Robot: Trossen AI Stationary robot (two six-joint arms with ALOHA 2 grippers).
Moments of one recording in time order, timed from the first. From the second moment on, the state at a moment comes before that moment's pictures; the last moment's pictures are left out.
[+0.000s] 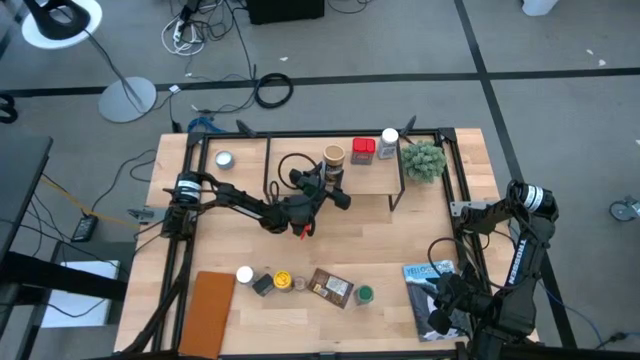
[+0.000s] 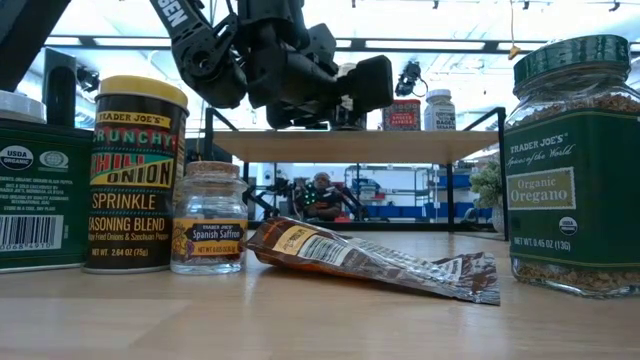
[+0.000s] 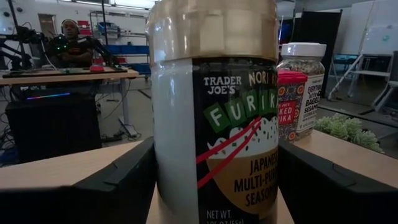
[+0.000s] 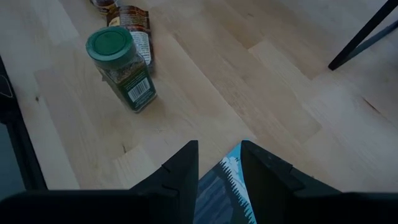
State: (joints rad) left arm -0.05 2.02 1.07 1.10 -1.09 0.05; right arm 1.23 1.68 1.33 -1.44 0.73 1.93
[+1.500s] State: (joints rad) left arm -0.08 2.02 1.07 1.11 -1.24 0.15; right arm 1.23 1.68 1.33 -1.43 0.73 1.92
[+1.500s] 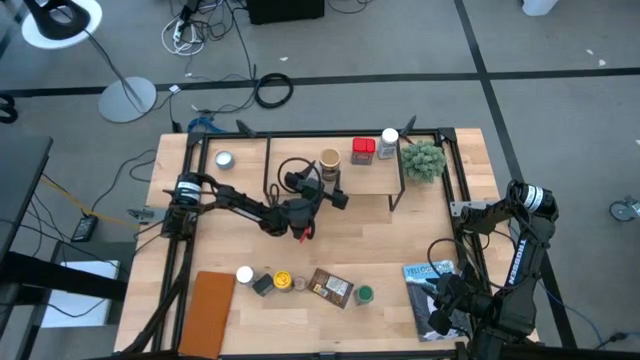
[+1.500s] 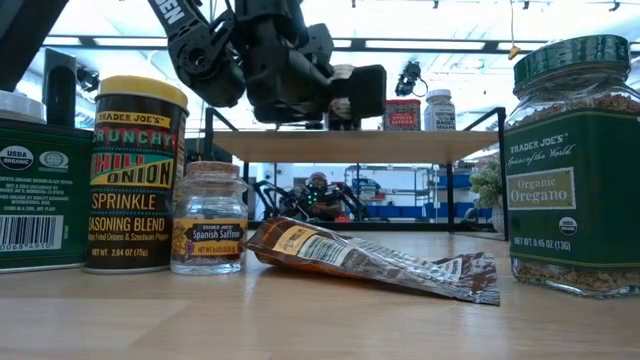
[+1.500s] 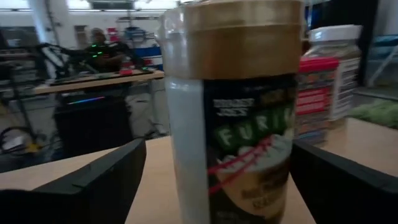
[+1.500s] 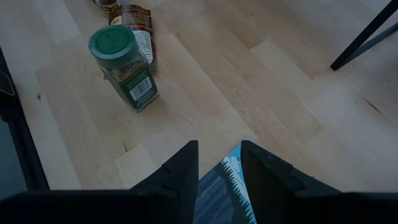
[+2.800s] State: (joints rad) left arm -0.39 1.82 1.07 0.81 -0.94 -0.03; right arm 1.23 1.68 1.33 -1.41 0.77 1.91
